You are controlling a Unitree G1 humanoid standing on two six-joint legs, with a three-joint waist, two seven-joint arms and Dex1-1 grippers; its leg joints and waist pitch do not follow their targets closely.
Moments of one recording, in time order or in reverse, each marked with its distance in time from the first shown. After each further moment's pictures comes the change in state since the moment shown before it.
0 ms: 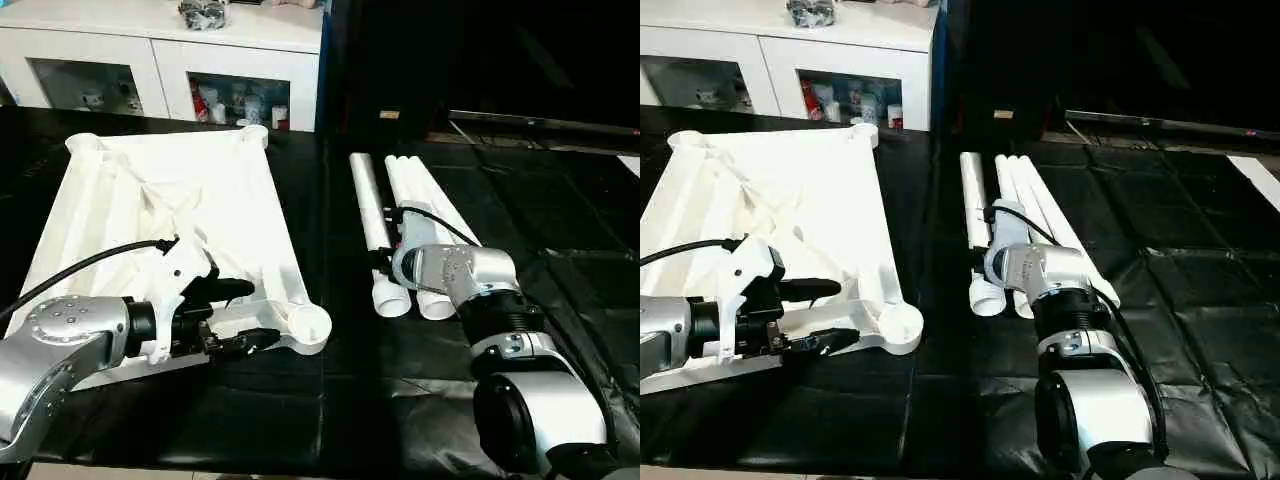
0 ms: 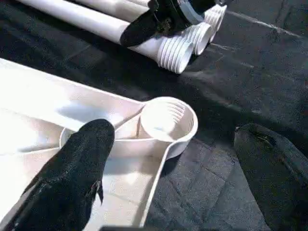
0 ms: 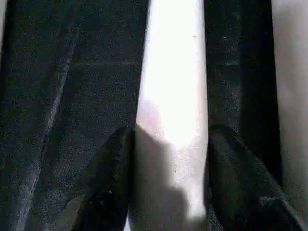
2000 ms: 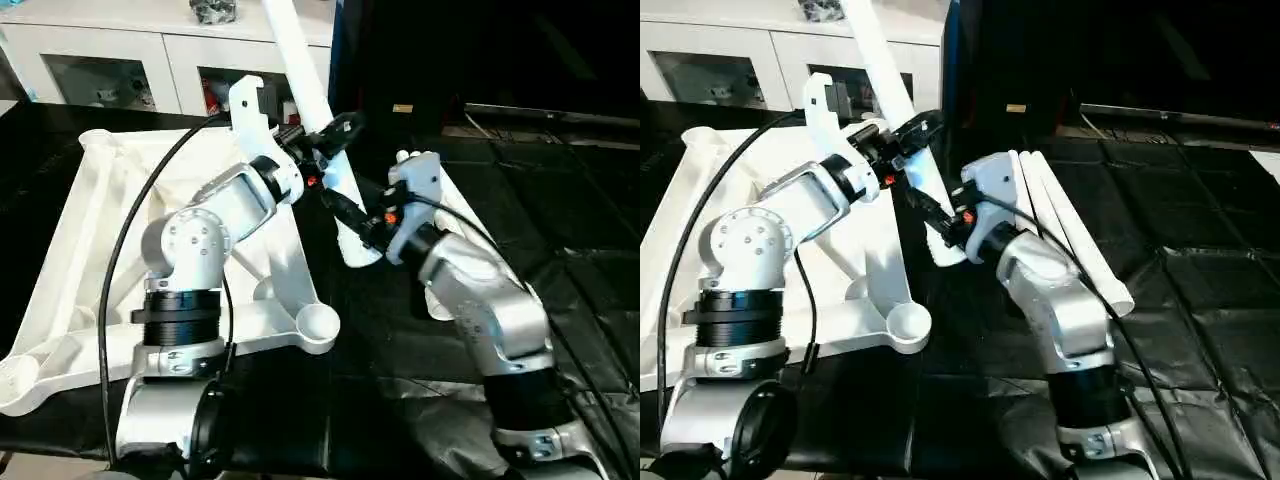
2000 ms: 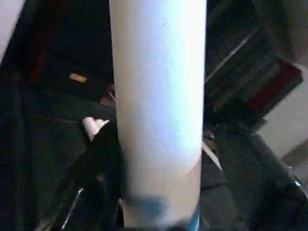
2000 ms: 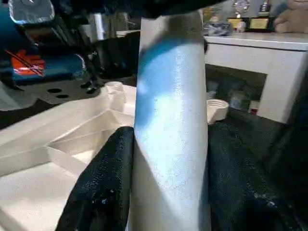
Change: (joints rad) left arm -0.666 -0.748 0.243 0.522 -0.157 0.027 0.733; right arm 0.347 -0.042 0.269 -0.736 0.027 -0.438 0.377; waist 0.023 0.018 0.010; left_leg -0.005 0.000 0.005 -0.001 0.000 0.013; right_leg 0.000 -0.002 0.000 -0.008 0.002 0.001
